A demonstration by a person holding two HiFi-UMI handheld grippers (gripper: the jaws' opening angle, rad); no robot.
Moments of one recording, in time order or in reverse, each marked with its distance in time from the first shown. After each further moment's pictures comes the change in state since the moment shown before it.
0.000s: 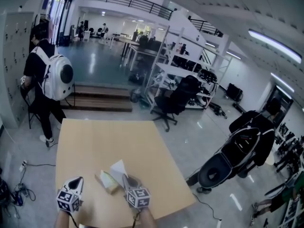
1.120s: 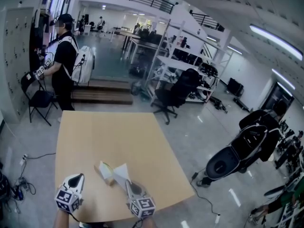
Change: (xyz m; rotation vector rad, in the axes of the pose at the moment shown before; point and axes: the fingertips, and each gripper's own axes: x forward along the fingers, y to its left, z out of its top) left arm -0.031 -0.043 0.019 0.024 -0.035 -0.040; right arm -0.090 0.028 -0.005 -0.014 -0.048 -0.023
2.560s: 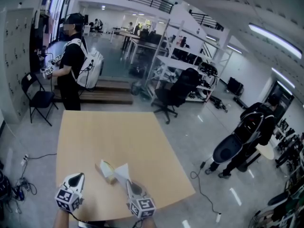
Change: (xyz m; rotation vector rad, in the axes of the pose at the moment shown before) left arm -0.012 -0.006 0.004 0.010 -0.012 0.008; right arm -0.016 0.009 0.001 -0.010 -0.022 -0.018
